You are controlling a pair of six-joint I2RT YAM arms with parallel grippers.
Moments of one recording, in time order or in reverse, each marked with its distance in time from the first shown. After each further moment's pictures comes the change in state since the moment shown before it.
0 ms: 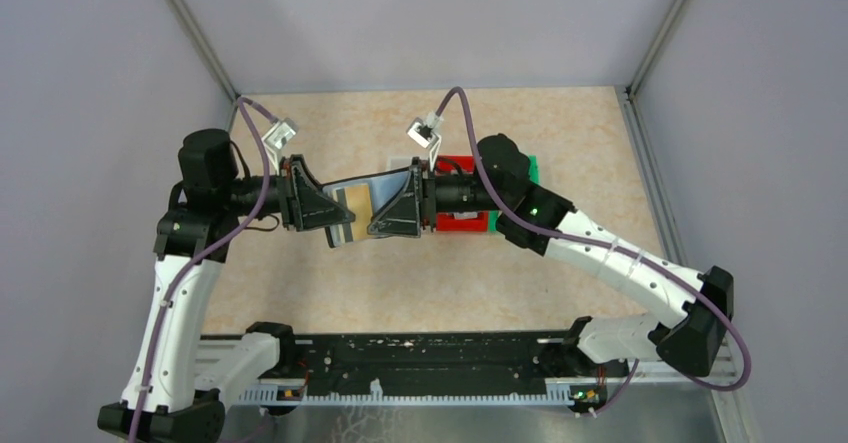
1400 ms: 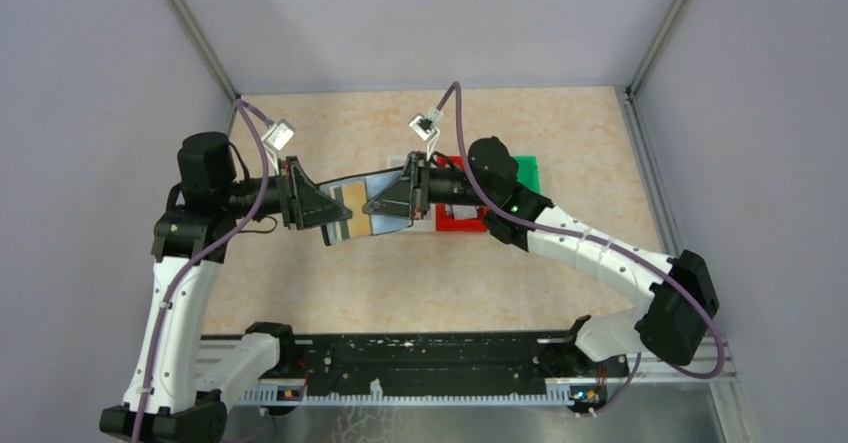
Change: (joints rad) left arm 0.022 -0.005 0.000 -0.056 -0.088 0.021; right arm -0.042 0.102 -0.046 0.197 0.027 0.097
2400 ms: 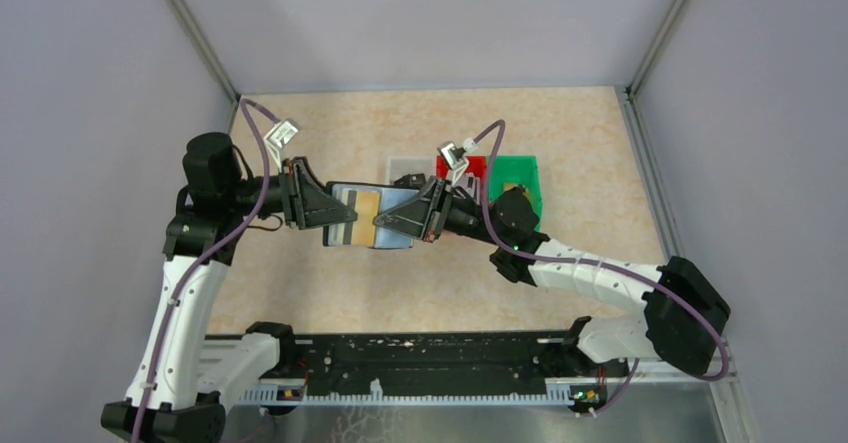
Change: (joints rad) left arm -0.017 -0.008 -0.075 0.188 0.107 -0.190; right arm 0.056 -0.078 -0.397 0.659 0.192 0.304
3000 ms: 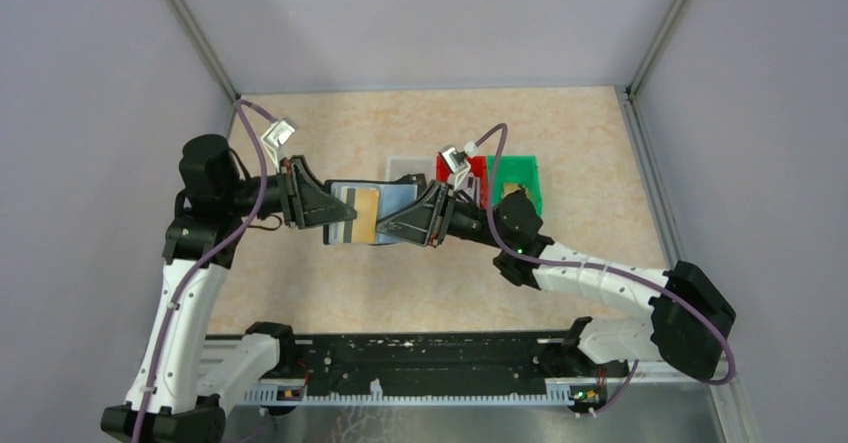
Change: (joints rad) left arm 0.000 -0.021 -0.029 0.095 0.003 -0.057; right arm 0.007 -0.043 -0.033 -0.021 -0.007 -0.001
